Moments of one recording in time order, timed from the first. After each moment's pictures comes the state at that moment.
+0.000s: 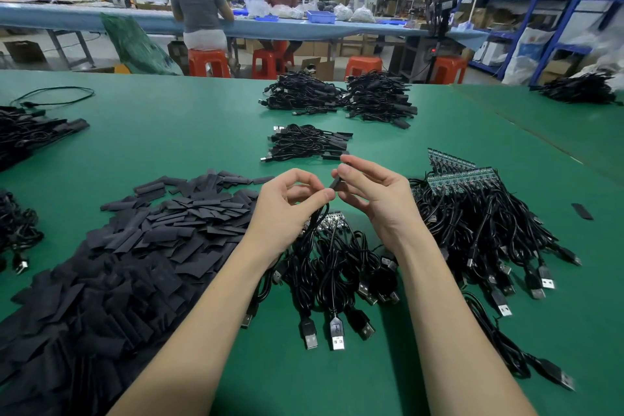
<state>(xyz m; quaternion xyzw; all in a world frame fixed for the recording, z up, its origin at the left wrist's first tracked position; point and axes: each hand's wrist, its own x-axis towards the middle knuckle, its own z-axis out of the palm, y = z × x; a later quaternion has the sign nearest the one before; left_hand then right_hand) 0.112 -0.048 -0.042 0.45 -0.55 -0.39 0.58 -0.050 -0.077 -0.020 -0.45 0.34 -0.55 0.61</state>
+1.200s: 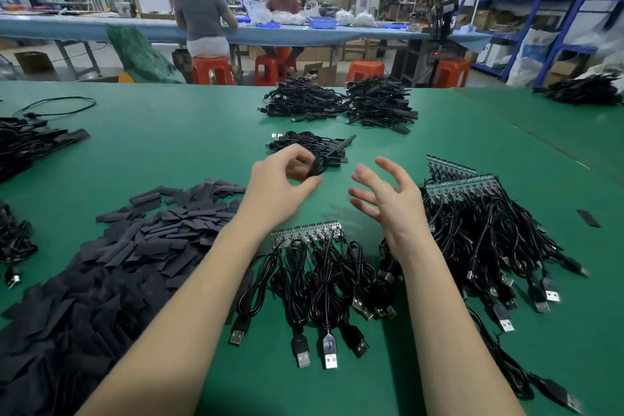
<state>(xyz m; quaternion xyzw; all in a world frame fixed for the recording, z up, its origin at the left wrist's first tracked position) 0.124 -0.087 -0.012 0.55 -0.67 -0.13 0.48 -0.063 -0.092 -0.024 -0.40 0.41 -0.60 0.56</state>
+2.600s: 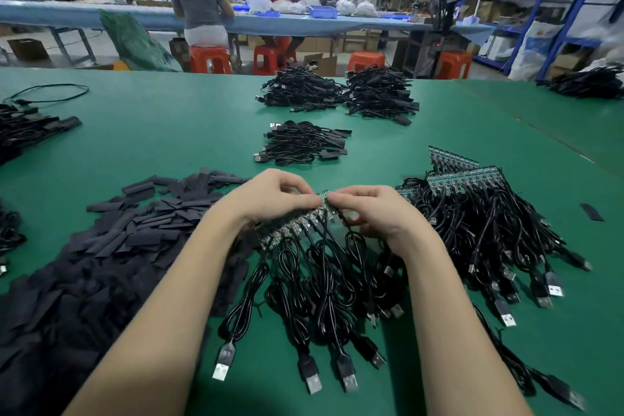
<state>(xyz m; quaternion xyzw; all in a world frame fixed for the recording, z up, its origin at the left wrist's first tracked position) 0.139 -0.084 -0.012 0.60 -0.68 -0.34 0.24 -0.063 -0.089 -0.027 -0.57 0.57 -0.32 0.50</state>
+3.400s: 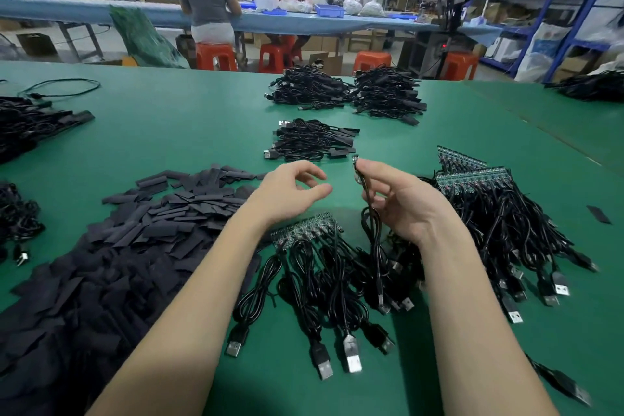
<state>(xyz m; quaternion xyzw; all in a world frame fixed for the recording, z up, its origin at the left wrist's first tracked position) 0.132 -0.086 -0.028 0.59 -0.67 -0.28 0.34 -0.066 -0.086 -0.006 -0.42 0.44 -0.44 0.66</state>
